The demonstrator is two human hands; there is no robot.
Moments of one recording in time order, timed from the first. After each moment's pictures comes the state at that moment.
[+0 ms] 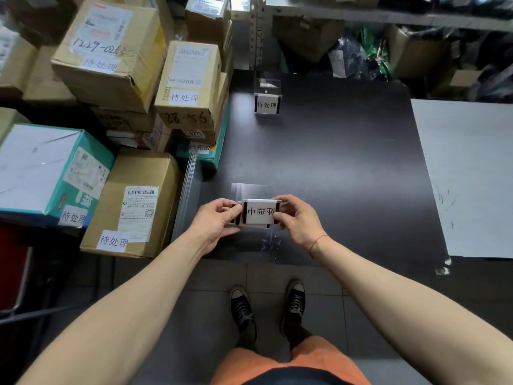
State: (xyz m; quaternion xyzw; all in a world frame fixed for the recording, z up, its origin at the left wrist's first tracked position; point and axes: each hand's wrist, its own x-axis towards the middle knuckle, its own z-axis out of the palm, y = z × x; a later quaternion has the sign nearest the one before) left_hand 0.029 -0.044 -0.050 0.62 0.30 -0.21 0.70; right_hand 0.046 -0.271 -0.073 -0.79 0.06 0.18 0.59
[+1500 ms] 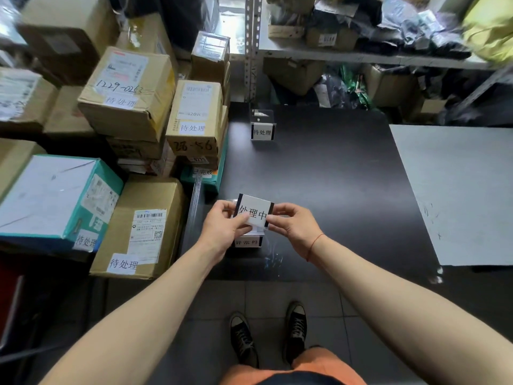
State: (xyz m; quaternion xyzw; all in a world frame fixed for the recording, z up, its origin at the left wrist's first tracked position) left_hand 0.039 -0.051 -0.015 0.65 0.22 -0.12 0.72; right_hand 0.057 -0.238 -0.018 -0.63 0.17 0.20 0.73
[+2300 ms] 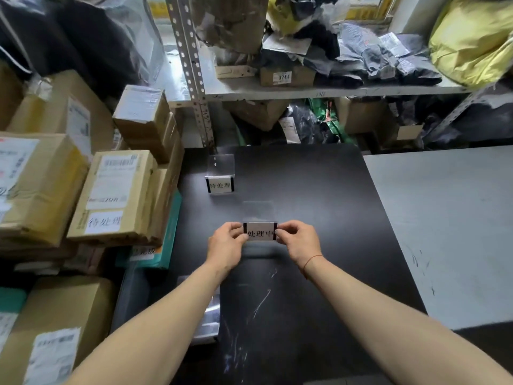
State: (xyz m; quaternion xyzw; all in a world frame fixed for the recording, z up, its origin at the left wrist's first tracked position) left_hand 0.239 -0.171 -0.067 0.81 0.19 -0.15 0.54; right_hand 0.240 -0.364 -0.077 -0.79 0.22 0.09 0.57
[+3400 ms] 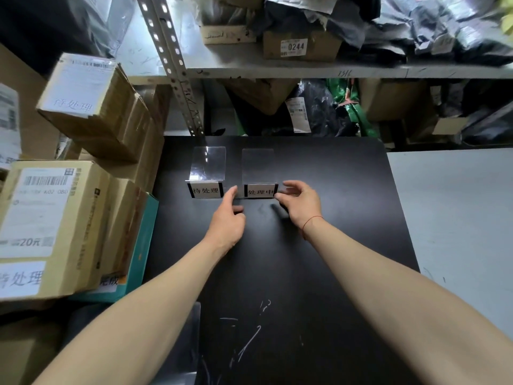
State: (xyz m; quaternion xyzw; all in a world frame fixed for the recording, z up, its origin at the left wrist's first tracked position) left_hand 0.369 -0.200 -0.107 0.79 0.18 -0.20 0.55; right_hand 0.411 -0.395 -0.128 -0.77 0.24 0.09 0.58
